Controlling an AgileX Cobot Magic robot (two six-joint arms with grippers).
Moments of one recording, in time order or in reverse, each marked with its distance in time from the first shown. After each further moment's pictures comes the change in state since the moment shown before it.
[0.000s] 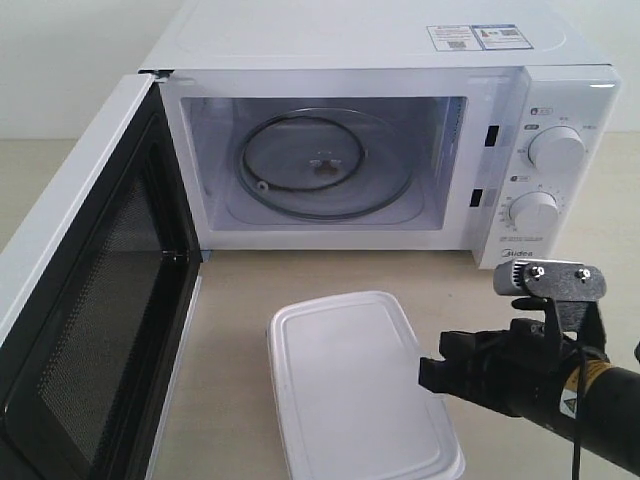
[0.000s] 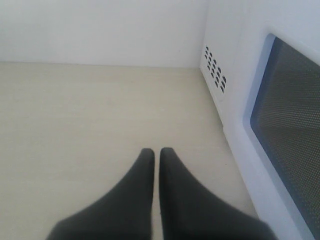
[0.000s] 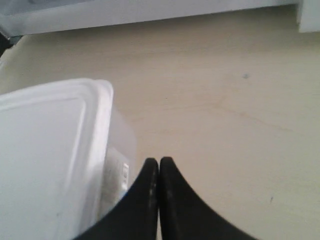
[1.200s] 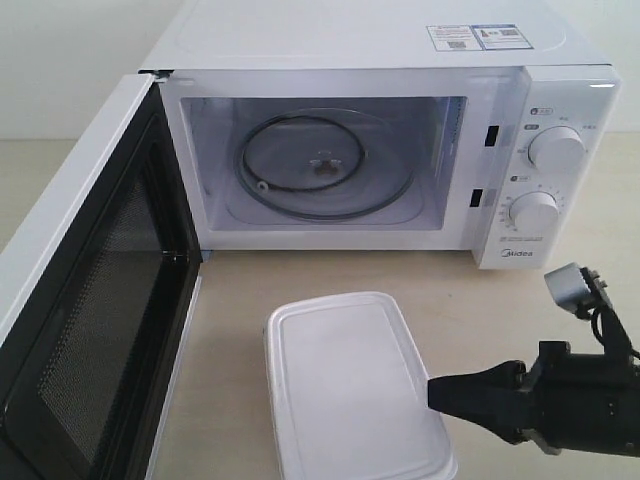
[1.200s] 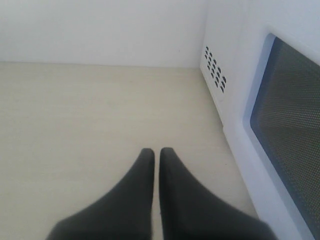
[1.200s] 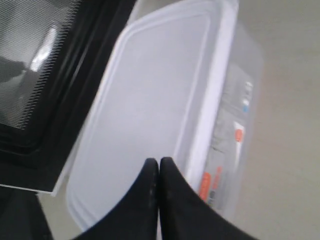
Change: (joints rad) left arm 0.000 0.000 0.000 0.000 0.000 0.000; right arm -0.519 0.023 -0.002 -1.232 -0.276 0.622
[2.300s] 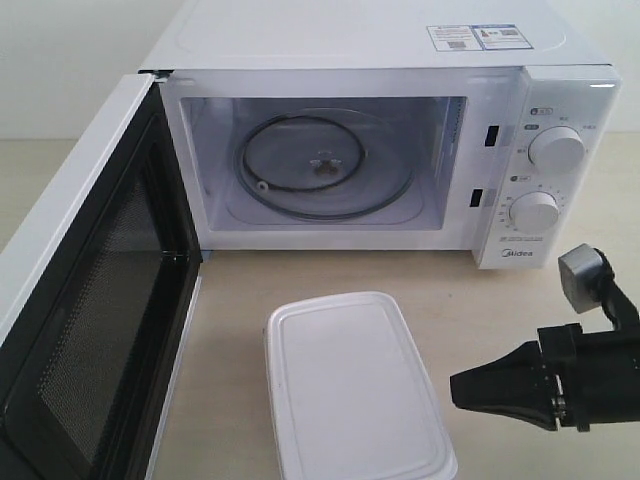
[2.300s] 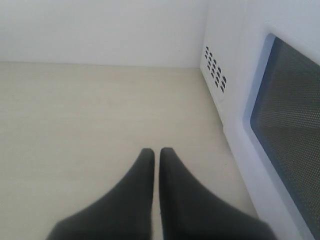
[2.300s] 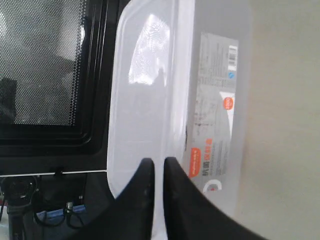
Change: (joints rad) left arm 0.000 0.000 0.000 0.000 0.000 0.000; right arm -0.207 0.172 -0.193 -0.439 -0.126 0.453
